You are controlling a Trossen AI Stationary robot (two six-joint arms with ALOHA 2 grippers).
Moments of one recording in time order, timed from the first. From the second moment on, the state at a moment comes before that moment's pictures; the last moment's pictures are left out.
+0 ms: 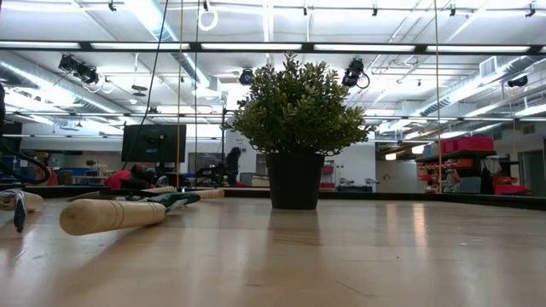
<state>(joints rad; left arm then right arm) -0.24 1.60 2.02 -0.87 -0.02 0.19 1.07 1.35 1.48 -0.93 -0.10 -0.13</state>
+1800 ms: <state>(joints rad) -0.30 1.60 2.02 -0.81 -0.05 0.22 1.08 1.41 1.23 -0.66 -0.04 -0.01</state>
